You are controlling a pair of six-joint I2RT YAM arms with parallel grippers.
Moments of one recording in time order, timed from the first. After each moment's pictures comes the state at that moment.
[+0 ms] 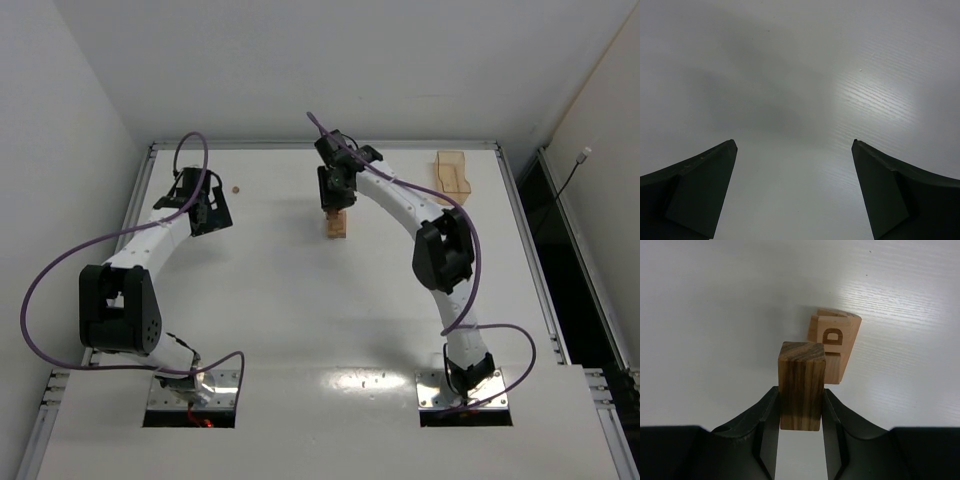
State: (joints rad) left arm -0.06 1.52 1.10 -0.52 -0.33 -0.36; right arm 0.56 2.22 2.05 -0.86 0.11 0.40
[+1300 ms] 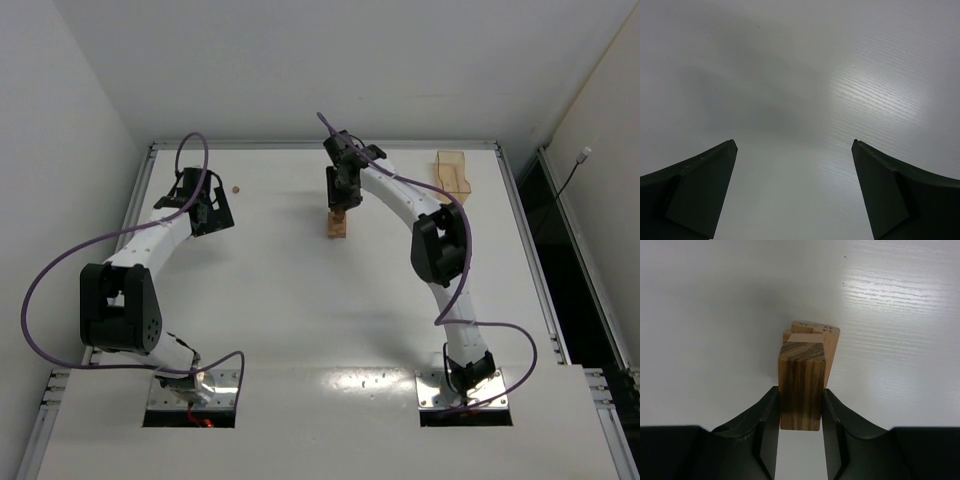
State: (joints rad) left arm -0.06 1.52 1.10 -0.52 -0.30 -0.36; right arm 0.51 2.31 2.08 -0.86 0.10 0.40
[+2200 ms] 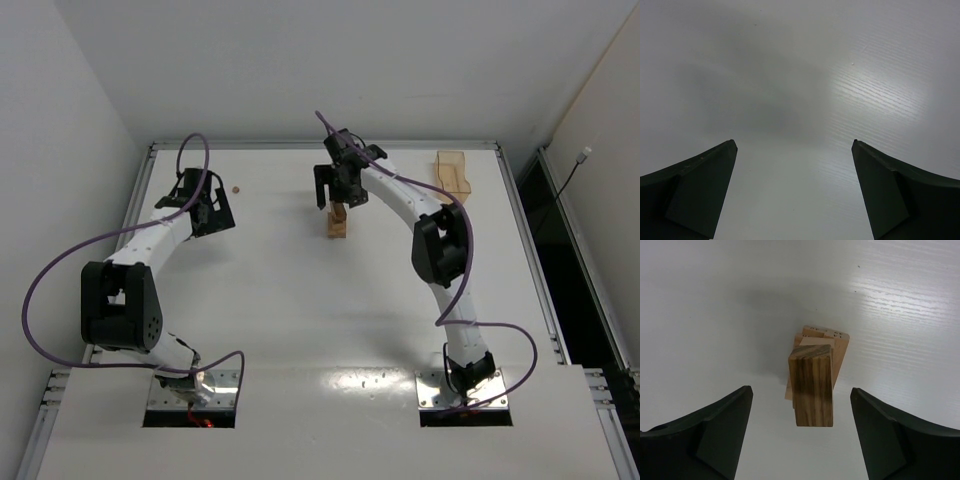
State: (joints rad) left arm -0.06 1.53 1.10 -0.52 -0.29 -0.36; right arm 0.51 2.31 2.08 -0.84 0.06 0.38
